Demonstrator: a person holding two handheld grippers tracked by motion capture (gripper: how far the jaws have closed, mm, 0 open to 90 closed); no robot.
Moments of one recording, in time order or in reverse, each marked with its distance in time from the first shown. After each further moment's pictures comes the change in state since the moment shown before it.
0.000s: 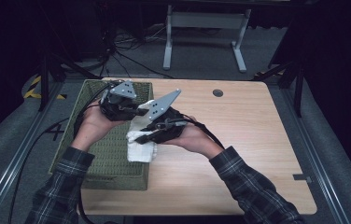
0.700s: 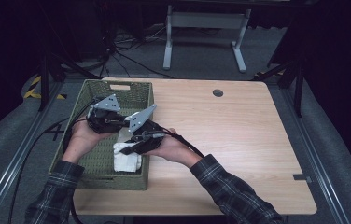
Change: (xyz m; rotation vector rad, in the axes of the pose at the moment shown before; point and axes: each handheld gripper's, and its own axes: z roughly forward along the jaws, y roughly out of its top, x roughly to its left) left arm 0.002 -0.064 0.013 -0.018 -0.023 -0.101; right arm -0.004 -0.019 0.074 0.042 0.019 0.052
